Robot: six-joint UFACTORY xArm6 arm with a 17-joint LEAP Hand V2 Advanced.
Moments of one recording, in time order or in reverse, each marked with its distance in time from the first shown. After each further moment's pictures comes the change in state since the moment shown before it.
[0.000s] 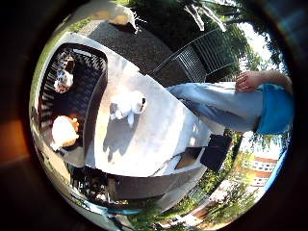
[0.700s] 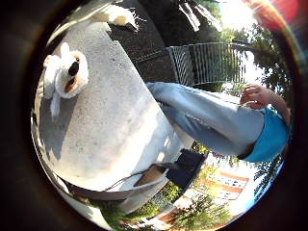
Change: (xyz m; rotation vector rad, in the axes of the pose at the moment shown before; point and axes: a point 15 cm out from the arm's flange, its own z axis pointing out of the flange) arm 0.052 0.010 0.158 -0.100 0.238 -0.299
